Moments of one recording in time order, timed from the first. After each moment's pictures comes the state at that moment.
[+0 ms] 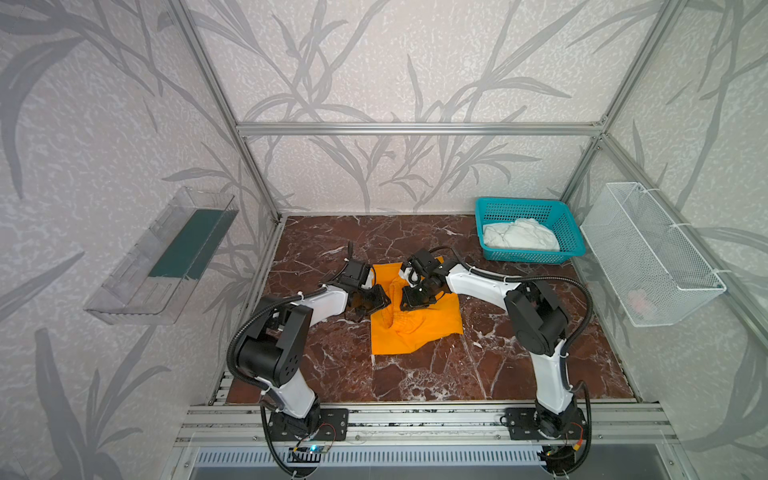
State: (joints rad) left arm -0.34 1.69 0.85 -0.20 0.37 -0.69; right arm 0.73 2.08 1.49 -0.57 -0.41 0.42
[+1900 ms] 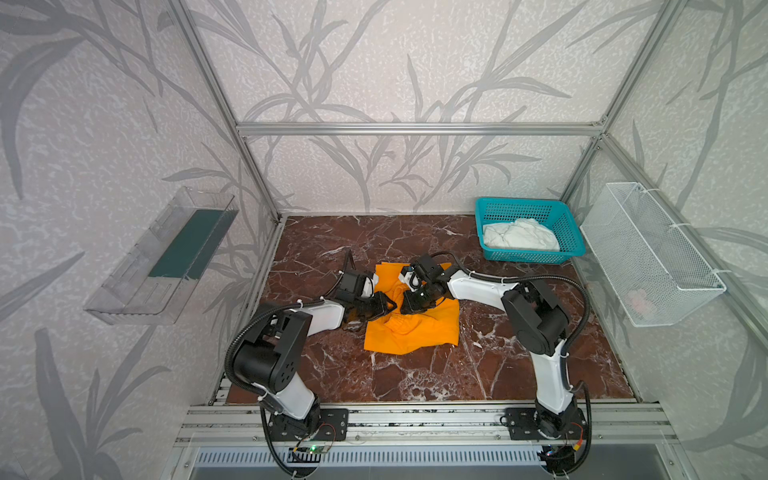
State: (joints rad) left arm -0.34 1.64 0.67 0.09 0.53 -0.67; right arm 0.72 2.08 1.40 -0.43 -0.45 0.42
